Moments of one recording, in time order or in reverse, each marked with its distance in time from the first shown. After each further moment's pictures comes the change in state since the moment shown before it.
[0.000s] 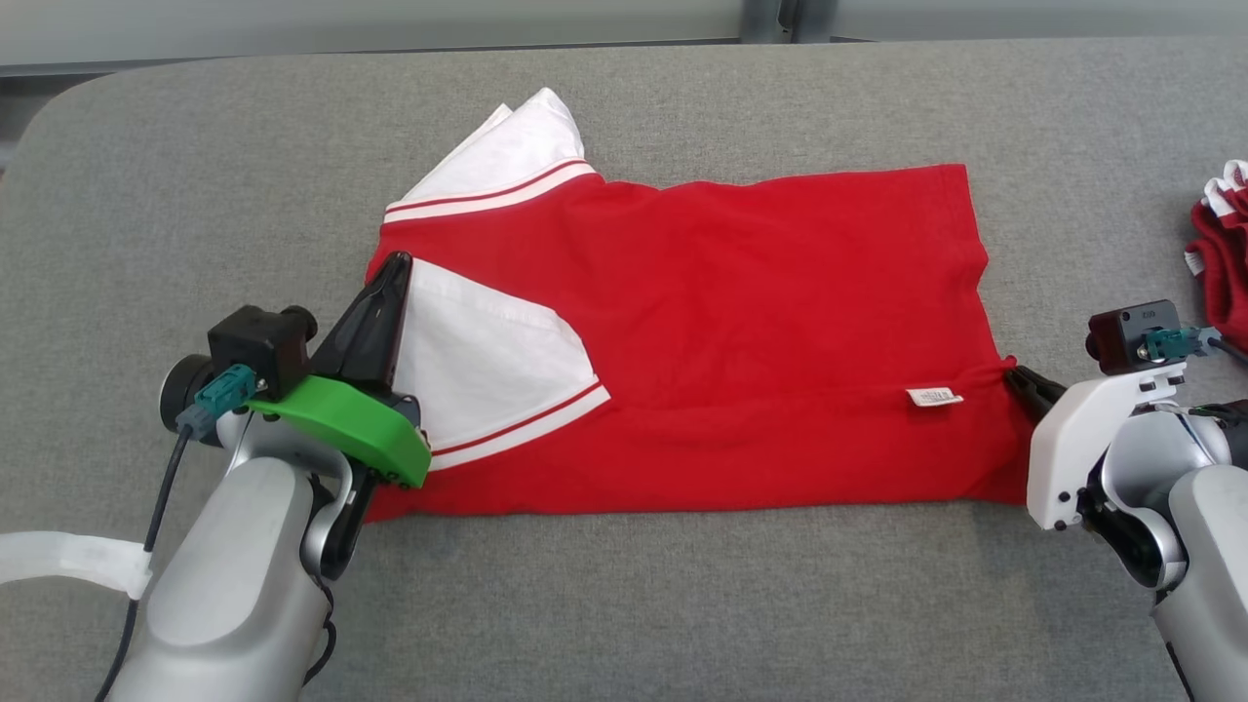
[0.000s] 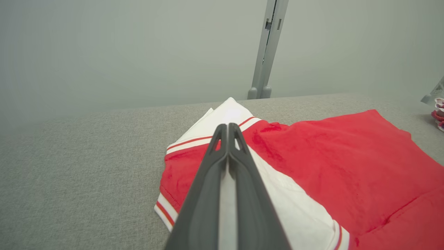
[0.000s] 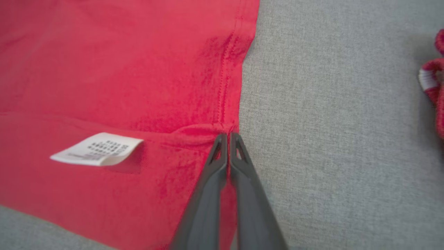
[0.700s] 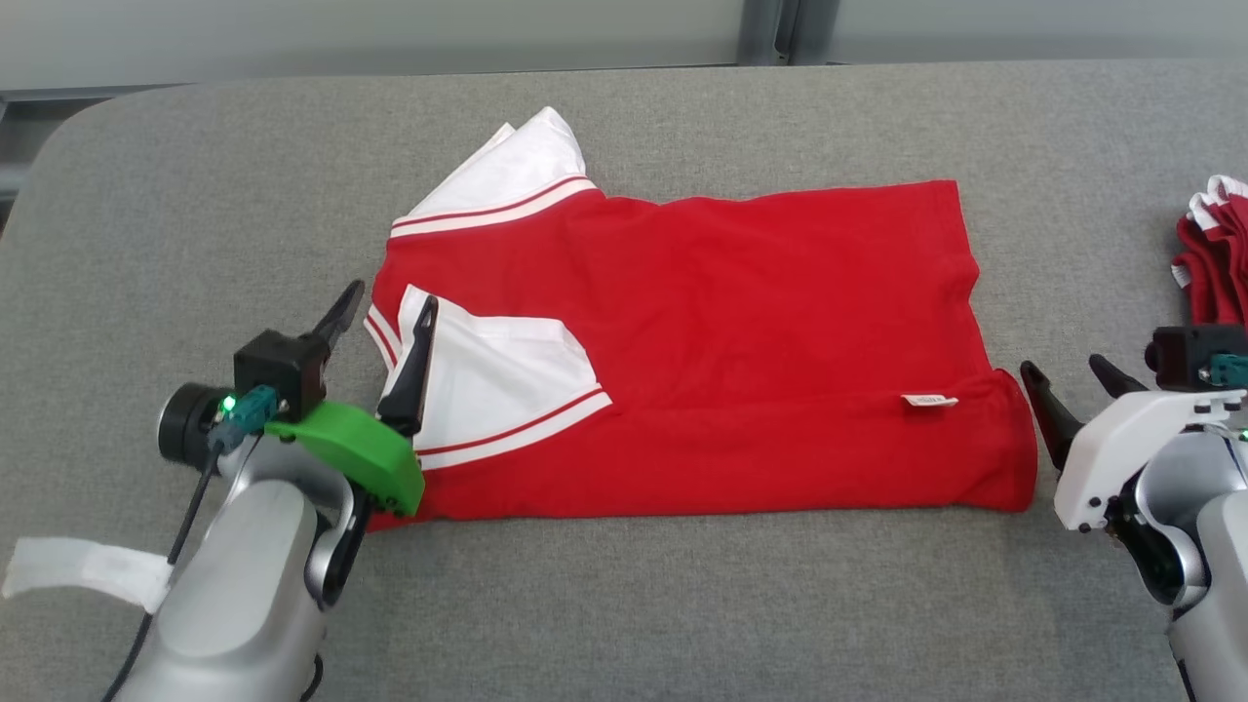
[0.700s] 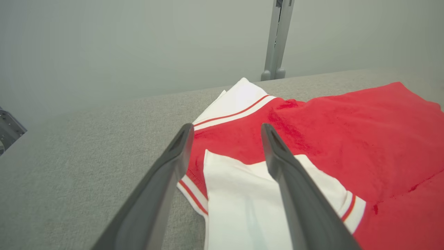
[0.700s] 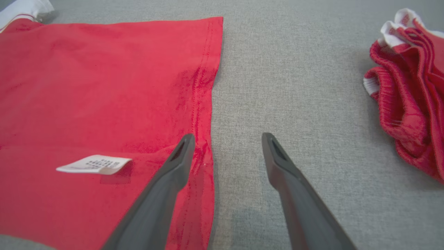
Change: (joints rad) left arm -0.048 -0.005 -0.044 0.125 0.047 0.028 -0.025; right arm 0.023 0.042 -0.098 0.034 -0.035 0.000 -0.118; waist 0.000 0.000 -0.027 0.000
